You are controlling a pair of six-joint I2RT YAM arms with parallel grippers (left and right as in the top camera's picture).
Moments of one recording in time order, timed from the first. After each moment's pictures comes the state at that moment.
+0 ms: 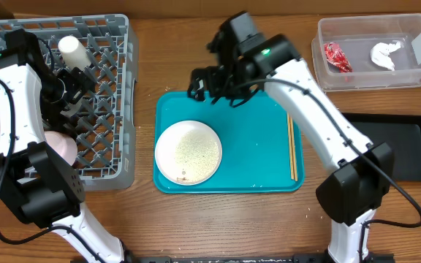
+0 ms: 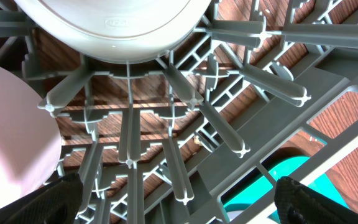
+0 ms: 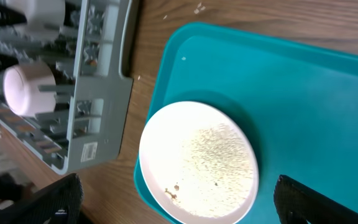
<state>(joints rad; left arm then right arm) 0.37 2.02 1.84 -1.25 0.16 -0.52 0.54 2.04 2.02 -1.11 -0.40 0.36</state>
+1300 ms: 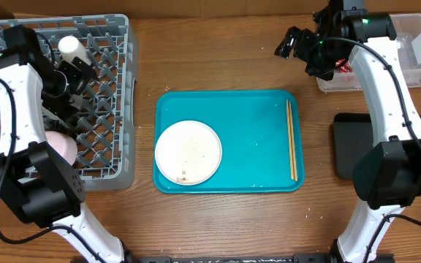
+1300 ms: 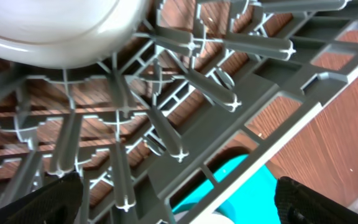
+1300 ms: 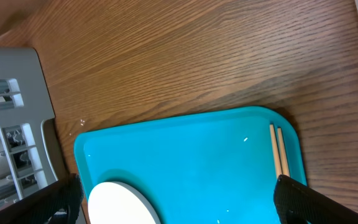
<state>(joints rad) 0.36 2.02 1.84 -1.17 0.30 -0.60 0.07 2.04 2.02 -1.14 -0.37 0.44</state>
